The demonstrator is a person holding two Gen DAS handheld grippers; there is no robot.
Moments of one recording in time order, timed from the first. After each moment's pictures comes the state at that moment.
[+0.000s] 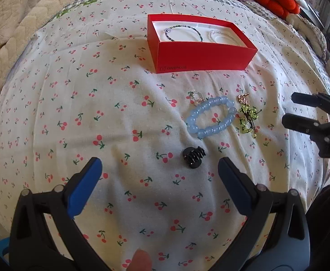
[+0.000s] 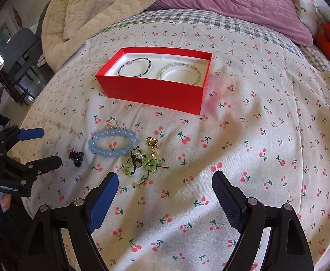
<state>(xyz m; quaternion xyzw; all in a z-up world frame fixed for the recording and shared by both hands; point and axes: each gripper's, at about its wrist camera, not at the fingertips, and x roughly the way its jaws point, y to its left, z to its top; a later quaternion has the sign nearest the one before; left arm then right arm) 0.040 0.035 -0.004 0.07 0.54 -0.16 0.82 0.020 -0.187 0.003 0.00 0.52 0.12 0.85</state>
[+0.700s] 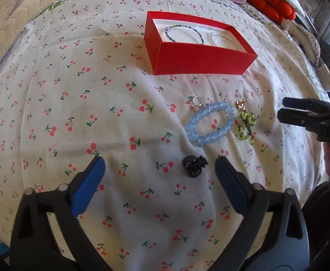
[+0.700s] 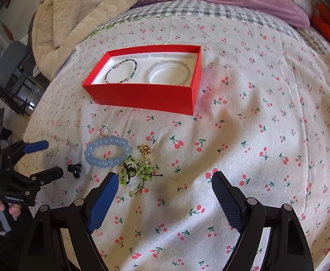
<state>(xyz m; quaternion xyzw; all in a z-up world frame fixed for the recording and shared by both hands) 0.057 0.044 -0.012 0.03 0.56 -0.19 0.81 0.045 -0.203 -0.003 0.07 0.55 0.12 0.82</state>
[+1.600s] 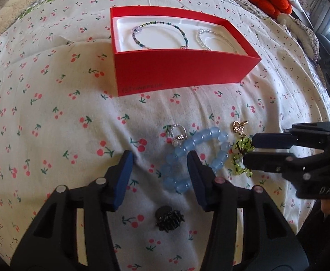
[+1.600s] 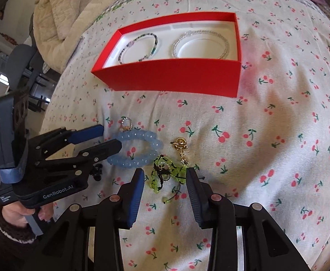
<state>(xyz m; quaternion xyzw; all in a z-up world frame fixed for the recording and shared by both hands) 0.098 -0.014 -0.037 0.05 0.56 -0.22 0.80 0.072 -0.163 -0.036 0.09 0.60 0.16 0.78</state>
